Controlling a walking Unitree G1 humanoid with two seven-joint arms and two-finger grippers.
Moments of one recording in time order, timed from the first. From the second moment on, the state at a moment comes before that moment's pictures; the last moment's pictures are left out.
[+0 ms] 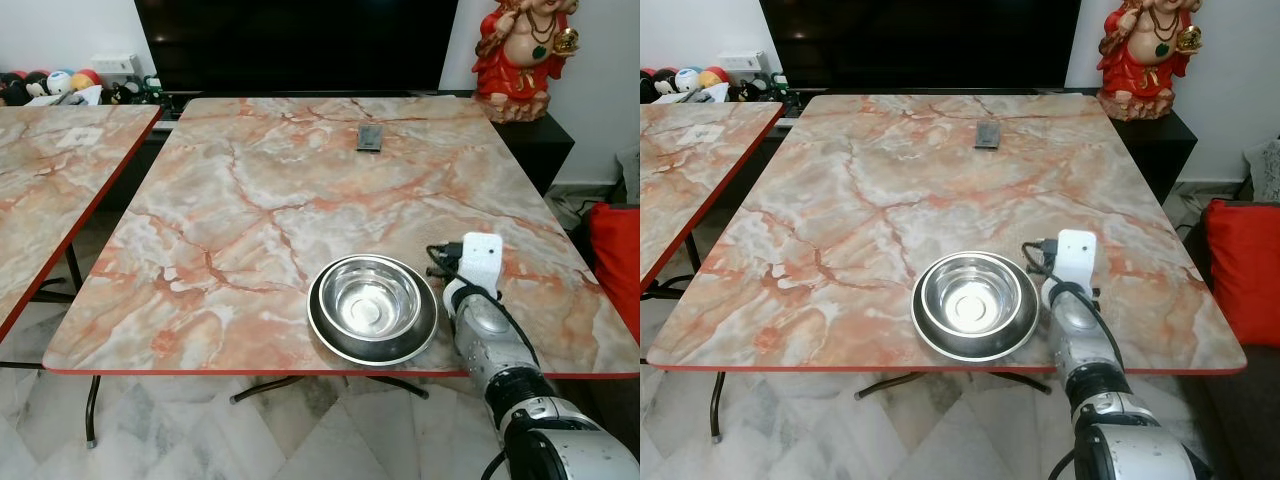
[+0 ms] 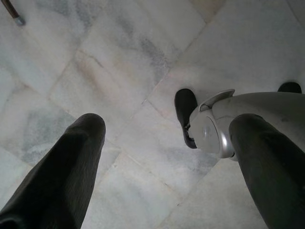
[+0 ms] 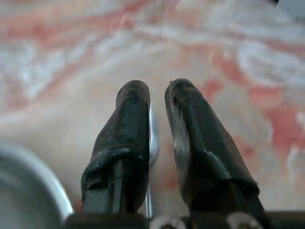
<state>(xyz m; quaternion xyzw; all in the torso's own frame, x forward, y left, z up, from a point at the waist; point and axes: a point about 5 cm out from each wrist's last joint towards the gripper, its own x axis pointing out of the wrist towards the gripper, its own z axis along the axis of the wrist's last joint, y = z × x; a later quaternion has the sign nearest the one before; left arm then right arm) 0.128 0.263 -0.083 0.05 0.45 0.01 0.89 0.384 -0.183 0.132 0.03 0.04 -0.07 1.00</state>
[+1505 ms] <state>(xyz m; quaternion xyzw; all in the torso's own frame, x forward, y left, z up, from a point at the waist) 0.122 0.270 -0.083 0.06 0.45 0.04 0.89 0.318 -0.150 0.183 0.01 -0.20 -0.01 0.98</state>
